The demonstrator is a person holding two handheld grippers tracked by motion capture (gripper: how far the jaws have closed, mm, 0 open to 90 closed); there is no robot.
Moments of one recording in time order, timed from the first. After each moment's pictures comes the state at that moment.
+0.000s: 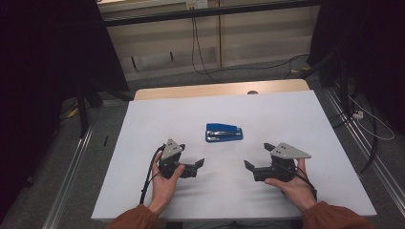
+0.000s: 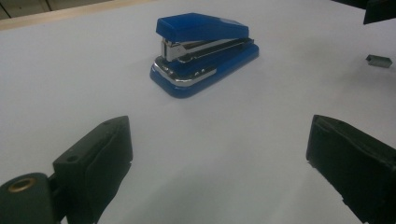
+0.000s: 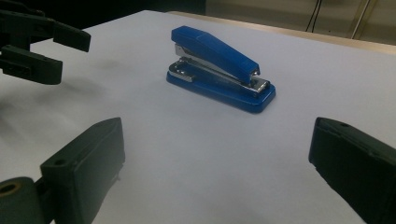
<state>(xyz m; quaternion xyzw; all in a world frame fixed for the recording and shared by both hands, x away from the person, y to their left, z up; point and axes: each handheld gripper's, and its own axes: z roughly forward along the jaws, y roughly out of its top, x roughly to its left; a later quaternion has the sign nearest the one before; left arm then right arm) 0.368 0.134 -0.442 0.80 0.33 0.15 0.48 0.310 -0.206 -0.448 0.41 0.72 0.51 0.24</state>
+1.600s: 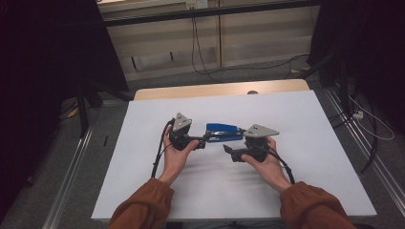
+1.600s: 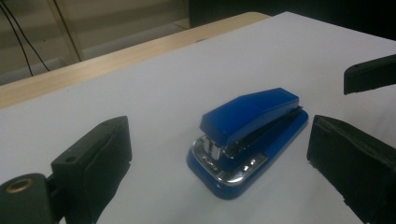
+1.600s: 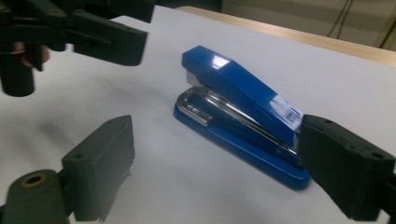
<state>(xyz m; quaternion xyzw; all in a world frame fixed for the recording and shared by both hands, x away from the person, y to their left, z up) 0.444 0.100 -0.422 0.79 0.31 0.19 0.49 0.378 -0.157 -0.444 0.39 0.74 0.50 0.21</state>
